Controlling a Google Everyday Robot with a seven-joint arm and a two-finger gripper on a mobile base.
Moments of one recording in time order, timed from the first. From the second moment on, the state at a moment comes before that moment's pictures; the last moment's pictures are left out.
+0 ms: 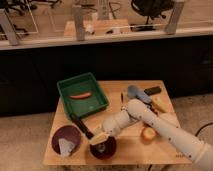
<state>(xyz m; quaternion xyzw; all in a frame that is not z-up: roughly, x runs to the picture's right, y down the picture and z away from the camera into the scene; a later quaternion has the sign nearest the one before) -0.063 0.241 0.680 -0.51 -0.46 0.22 0.69</state>
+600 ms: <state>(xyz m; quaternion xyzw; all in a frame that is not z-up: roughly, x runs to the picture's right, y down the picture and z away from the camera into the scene) -0.019 0.227 0.670 -0.47 -0.44 0.24 0.72</state>
